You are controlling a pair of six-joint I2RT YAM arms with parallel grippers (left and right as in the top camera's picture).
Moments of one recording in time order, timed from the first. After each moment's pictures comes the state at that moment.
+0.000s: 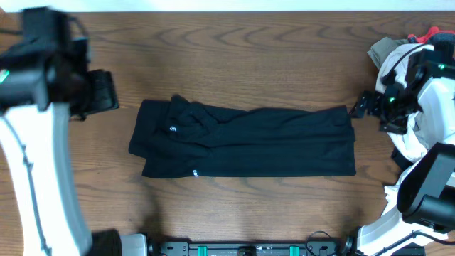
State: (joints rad) left arm 0.14 1.52 2.02 -1.65 -0.05 -0.12; right arm -0.31 1.84 1.40 -1.14 -0.27 0.04
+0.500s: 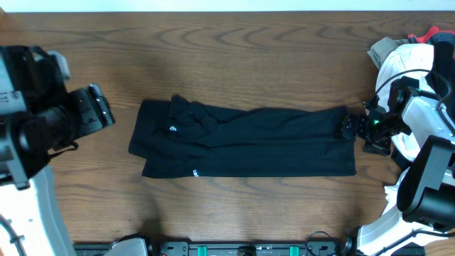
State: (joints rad) left arm 0.19 1.35 1.94 -1.64 0.10 -0.19; right arm -0.30 1.85 1.16 -0.98 -0.31 0.03
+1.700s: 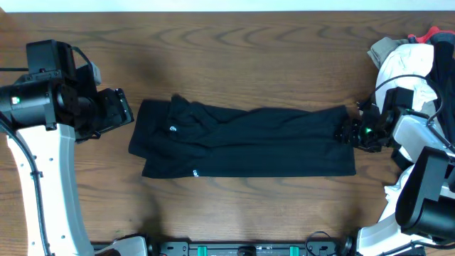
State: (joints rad) left arm 0.18 1.42 1.66 -1.51 0.15 -0.19; right arm -0.28 1.77 0.93 -0.63 -0.38 -0.02
